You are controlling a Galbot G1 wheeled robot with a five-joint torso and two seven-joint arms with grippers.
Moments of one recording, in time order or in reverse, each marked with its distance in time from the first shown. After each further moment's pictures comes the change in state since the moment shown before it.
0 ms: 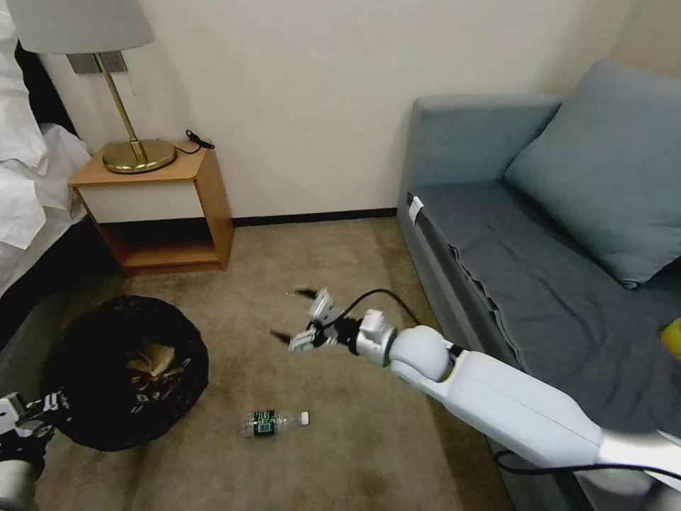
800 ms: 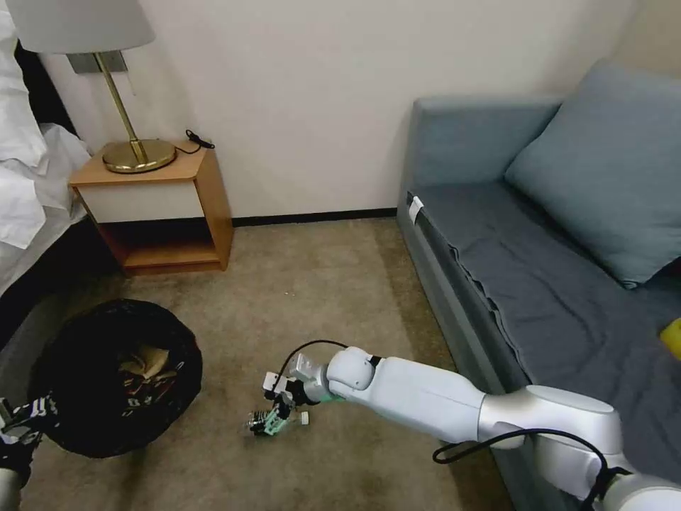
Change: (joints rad) left arm 0.024 0.021 -0.034 0.024 -0.009 -0.021 0.040; right arm 0.086 0.345 -0.303 -0.565 0.033 -0.173 -0.251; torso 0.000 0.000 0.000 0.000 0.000
